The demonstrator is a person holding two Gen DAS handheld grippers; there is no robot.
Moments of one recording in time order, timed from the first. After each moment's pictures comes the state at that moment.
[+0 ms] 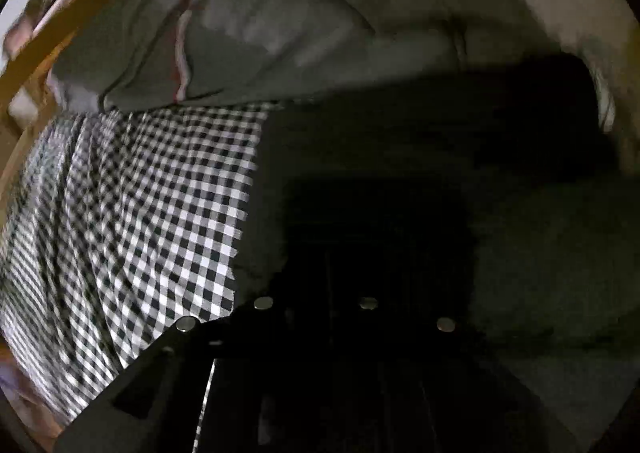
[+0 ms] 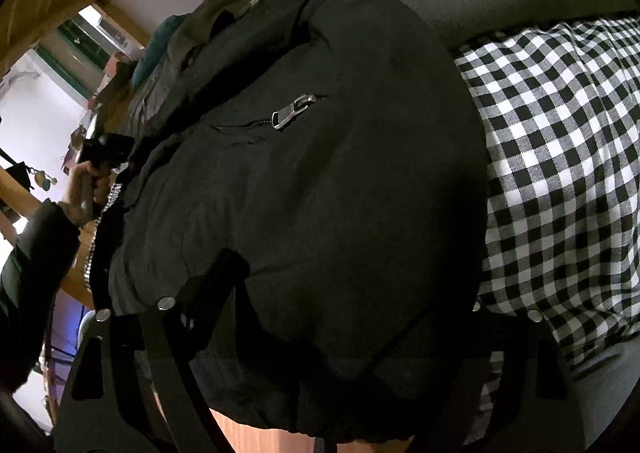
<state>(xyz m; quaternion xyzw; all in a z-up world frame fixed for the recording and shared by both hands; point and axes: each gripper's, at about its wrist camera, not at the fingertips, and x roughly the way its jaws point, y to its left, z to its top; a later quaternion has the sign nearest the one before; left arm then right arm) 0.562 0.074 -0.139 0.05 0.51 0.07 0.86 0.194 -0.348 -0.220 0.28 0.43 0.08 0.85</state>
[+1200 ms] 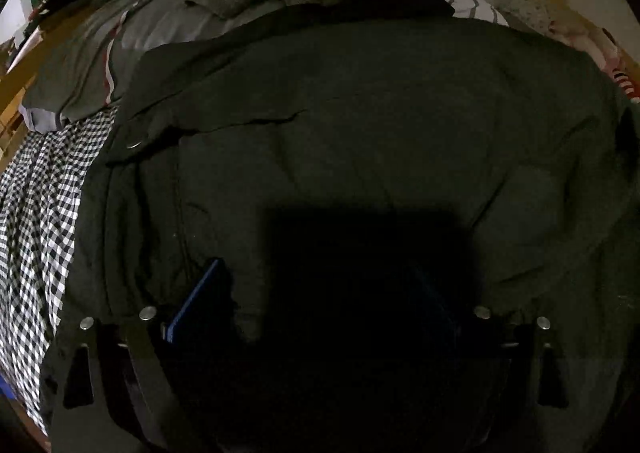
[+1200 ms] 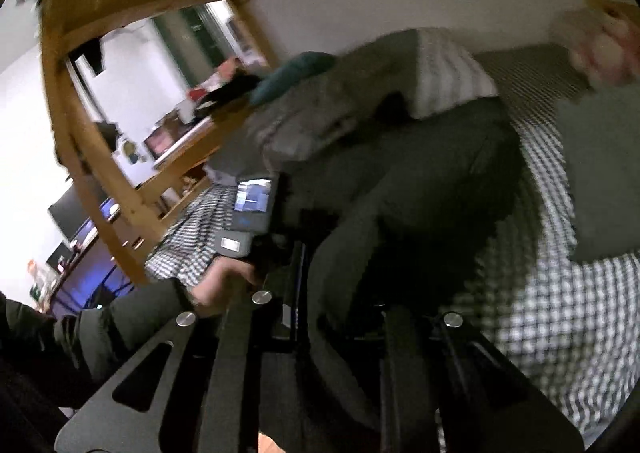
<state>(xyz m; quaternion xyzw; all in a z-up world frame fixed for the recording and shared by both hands) 0.456 -0.016 -0.179 0.07 0.47 -0.03 0.88 0.206 -0.240 -0.055 0.19 0.29 0.23 0.91</state>
